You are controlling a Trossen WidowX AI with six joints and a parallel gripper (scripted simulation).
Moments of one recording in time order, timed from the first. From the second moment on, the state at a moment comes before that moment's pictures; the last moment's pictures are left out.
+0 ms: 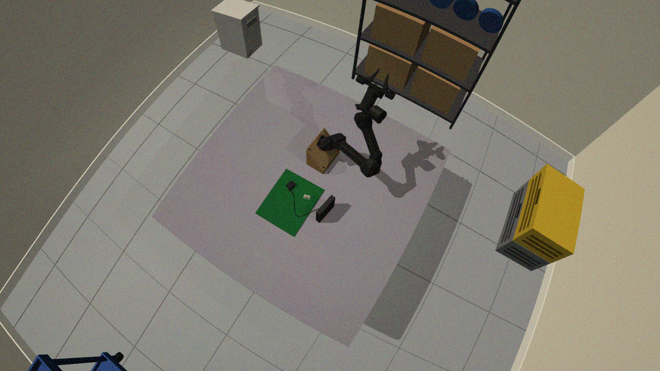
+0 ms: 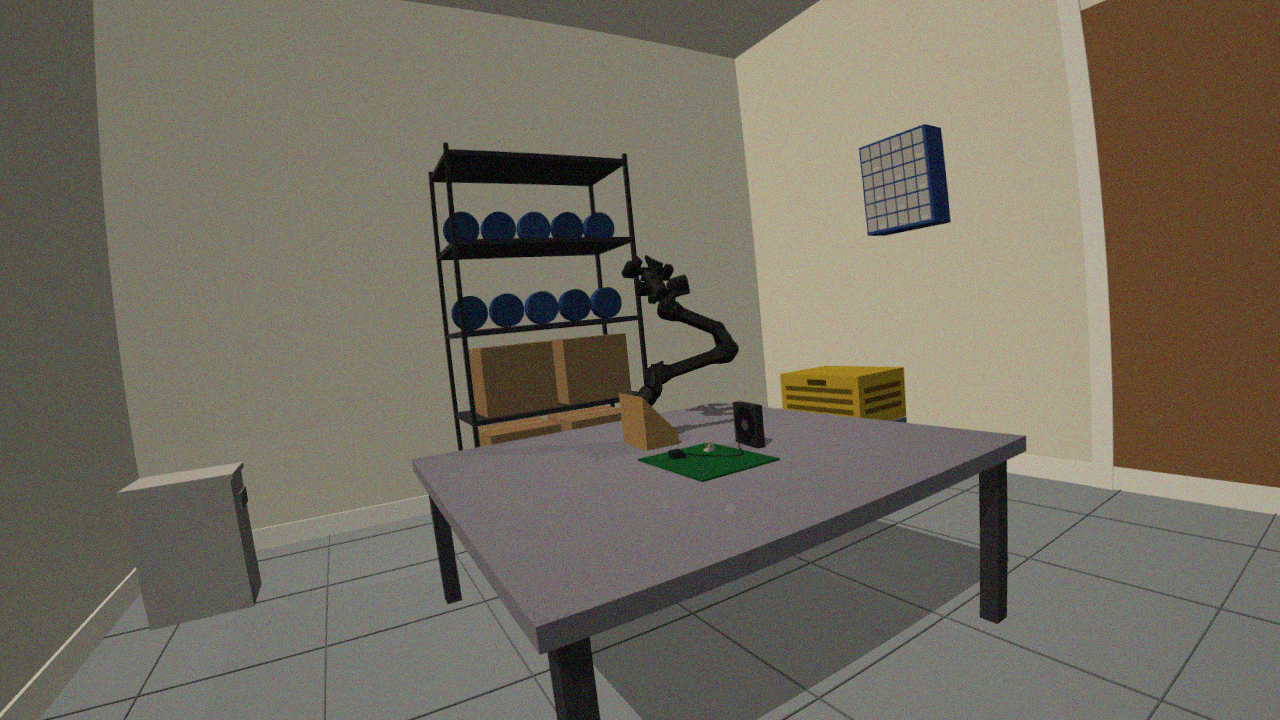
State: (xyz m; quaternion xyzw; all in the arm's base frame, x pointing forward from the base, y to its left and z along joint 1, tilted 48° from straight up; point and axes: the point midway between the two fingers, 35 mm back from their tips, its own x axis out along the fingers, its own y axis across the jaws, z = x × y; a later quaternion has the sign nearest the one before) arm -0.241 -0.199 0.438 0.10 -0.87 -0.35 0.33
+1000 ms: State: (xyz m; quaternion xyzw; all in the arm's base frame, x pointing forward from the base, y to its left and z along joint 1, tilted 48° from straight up) arm -0.057 -0.429 0.226 0.47 -0.34 -0.67 0.46
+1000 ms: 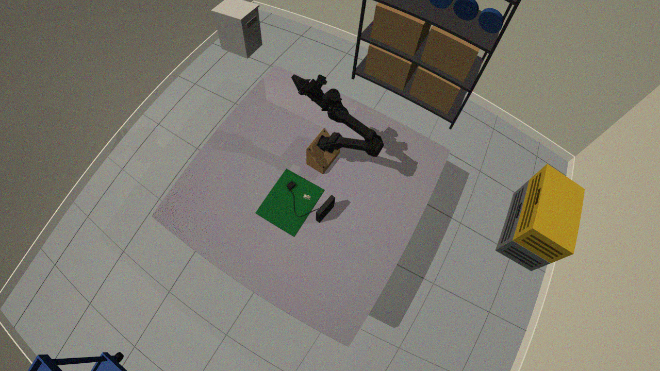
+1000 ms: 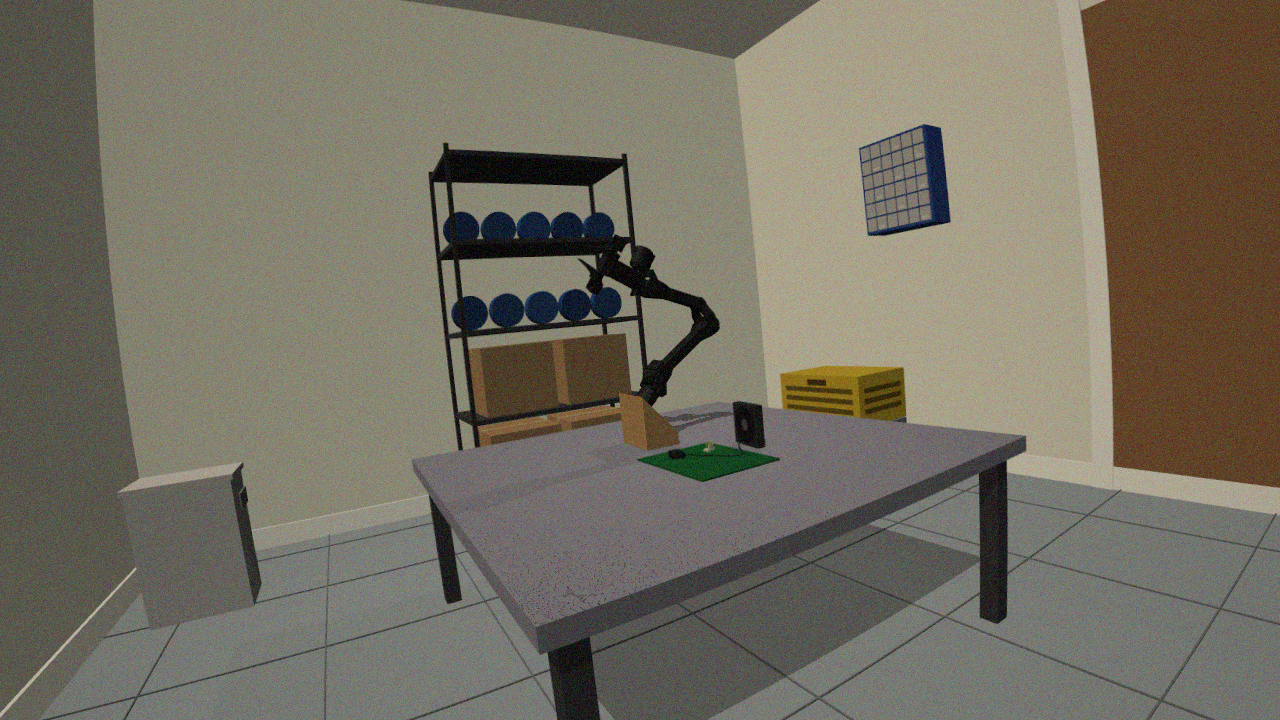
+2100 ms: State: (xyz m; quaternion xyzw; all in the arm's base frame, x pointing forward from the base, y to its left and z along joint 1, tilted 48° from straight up) arm 0.266 -0.137 -0.021 0.42 0.66 0.06 0.62
